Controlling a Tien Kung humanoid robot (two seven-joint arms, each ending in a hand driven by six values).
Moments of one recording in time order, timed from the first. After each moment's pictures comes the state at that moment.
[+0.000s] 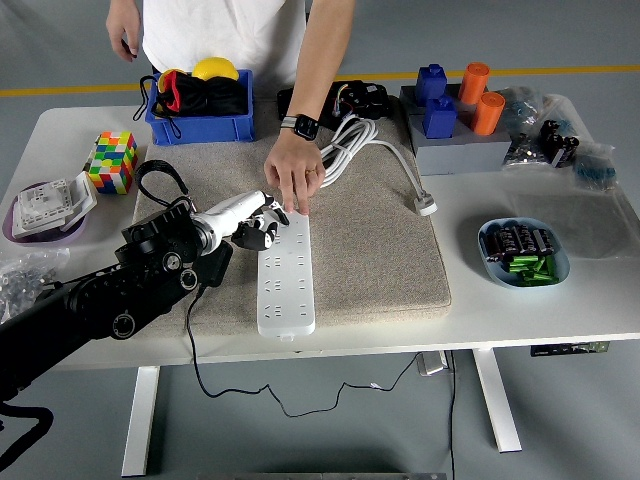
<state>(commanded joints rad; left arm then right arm) -0.77 0.16 -0.57 -0.87 1.51 0.00 0.22 0.10 -0.18 1.54 0.18 -0.75 -0.15 -0.17</state>
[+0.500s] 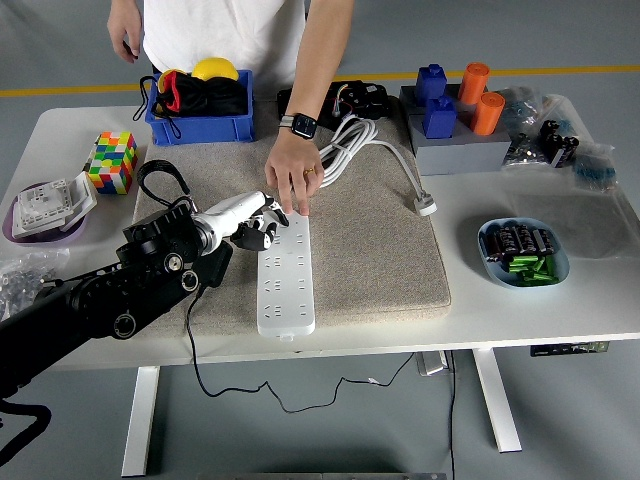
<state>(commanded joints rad) -0.78 0.16 -0.53 -0.85 1.50 0.00 0.22 0.10 -0.18 1.54 0.18 -0.75 -0.15 -0.18</state>
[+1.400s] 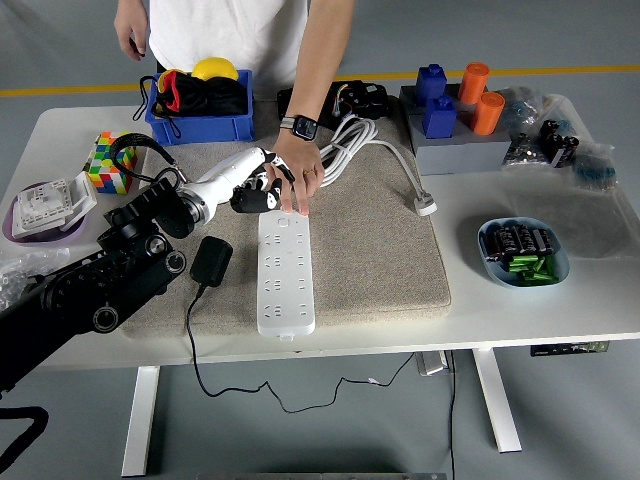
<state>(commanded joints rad) -0.69 0.22 -0.83 -1.07 1.63 0.06 0.15 0.10 -0.18 1.54 0.18 -0.75 -0.15 -0.17</state>
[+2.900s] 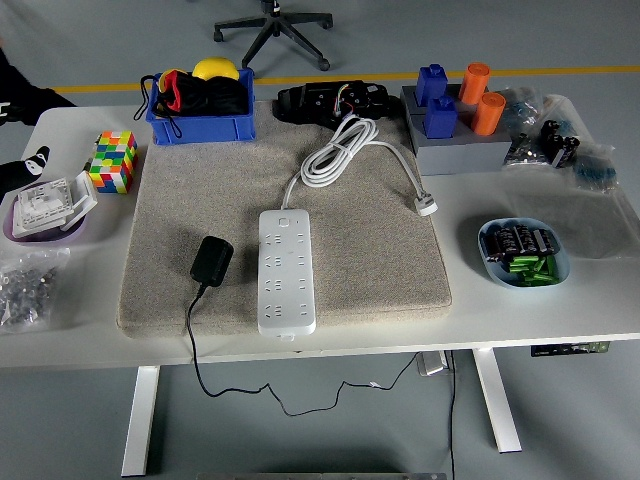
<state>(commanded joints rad) -0.25 0.30 -1.66 -1.22 1.81 0.11 0.04 0.09 -0.19 1.60 0.18 -0.77 -0.14 -0.17</state>
